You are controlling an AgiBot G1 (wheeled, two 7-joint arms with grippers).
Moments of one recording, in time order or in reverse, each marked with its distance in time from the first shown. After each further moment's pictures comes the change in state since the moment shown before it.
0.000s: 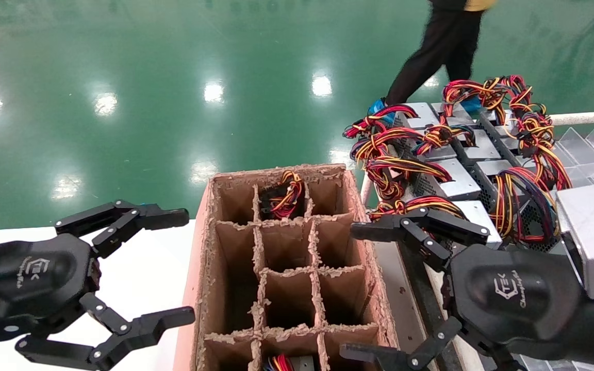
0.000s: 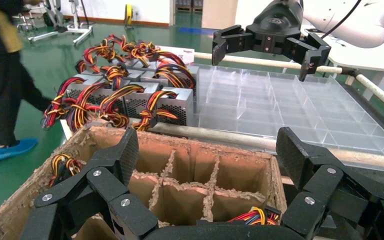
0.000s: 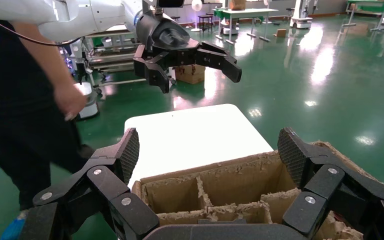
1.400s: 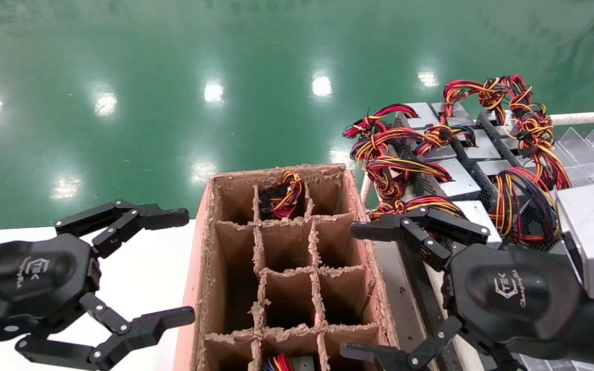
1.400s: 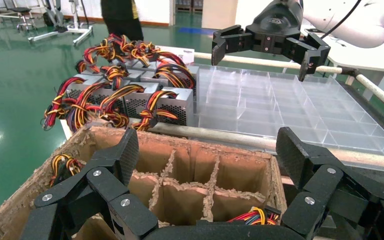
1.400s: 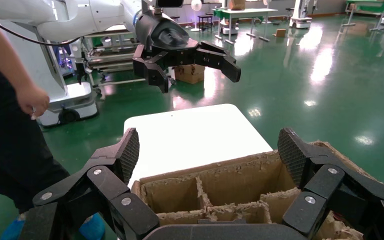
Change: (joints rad) left arm 0.000 0.000 0.000 0.000 0.000 0.000 0.000; right arm -0.001 0.000 0.001 0.000 -0.001 0.001 -0.001
